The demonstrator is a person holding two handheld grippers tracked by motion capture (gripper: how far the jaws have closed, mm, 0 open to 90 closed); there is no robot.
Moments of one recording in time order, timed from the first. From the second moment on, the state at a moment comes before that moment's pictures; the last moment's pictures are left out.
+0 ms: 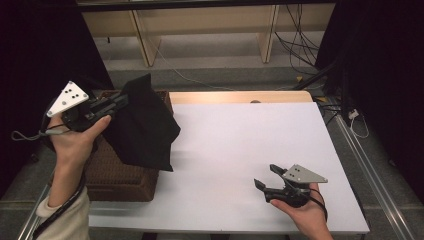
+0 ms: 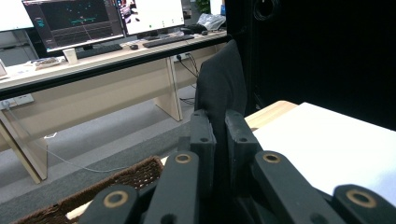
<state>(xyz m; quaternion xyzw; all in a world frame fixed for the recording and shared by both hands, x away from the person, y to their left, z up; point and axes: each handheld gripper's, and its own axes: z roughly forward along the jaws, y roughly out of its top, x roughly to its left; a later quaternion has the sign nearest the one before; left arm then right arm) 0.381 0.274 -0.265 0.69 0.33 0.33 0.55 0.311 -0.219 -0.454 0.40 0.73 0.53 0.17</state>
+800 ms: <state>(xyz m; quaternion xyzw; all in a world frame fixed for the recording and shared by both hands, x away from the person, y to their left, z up) 0.379 0.290 -0.261 0.68 0.35 0.35 0.55 0.312 -0.219 -0.454 0.40 0.73 0.53 0.17</state>
